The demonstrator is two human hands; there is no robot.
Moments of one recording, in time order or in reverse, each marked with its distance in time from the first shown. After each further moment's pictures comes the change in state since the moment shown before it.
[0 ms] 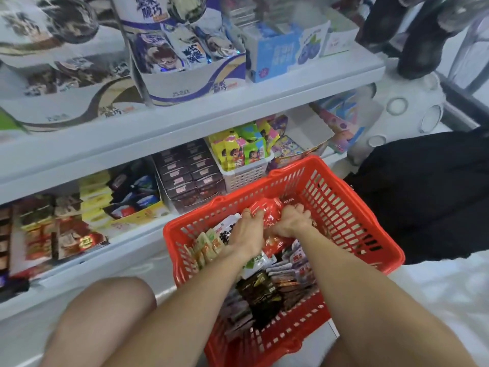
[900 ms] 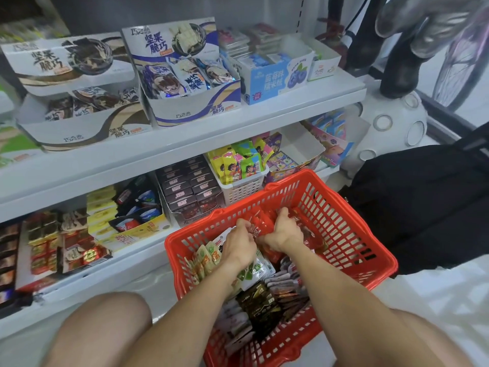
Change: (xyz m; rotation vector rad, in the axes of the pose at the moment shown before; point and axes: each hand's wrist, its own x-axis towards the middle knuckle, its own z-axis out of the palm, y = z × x) left_hand -0.026 0.000 -0.021 -0.408 0.074 -0.189; right_hand -0.035 -0.006 0.004 0.261 0.175 -0.149
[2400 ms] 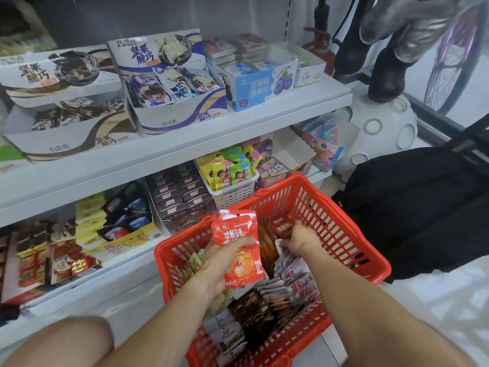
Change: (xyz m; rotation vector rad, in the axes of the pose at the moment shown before) left_hand -0.020 -0.009 -0.011 -0.914 -0.085 -0.248; right_hand 0.051 0.071 -0.010 -0.192 -0.008 0.075
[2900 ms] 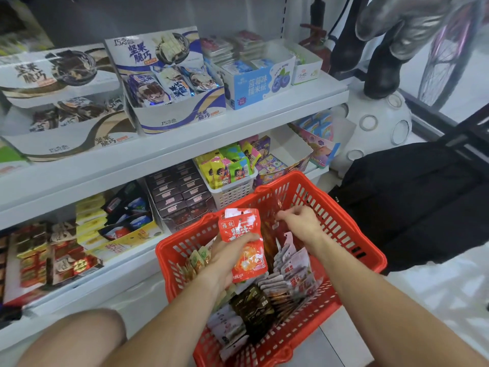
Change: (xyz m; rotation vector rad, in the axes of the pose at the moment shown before) left_hand 0.003 0.000 0.013 0.018 -0.014 -0.073; right_hand -0.069 -0.031 -0.055 0.821 0.038 0.010
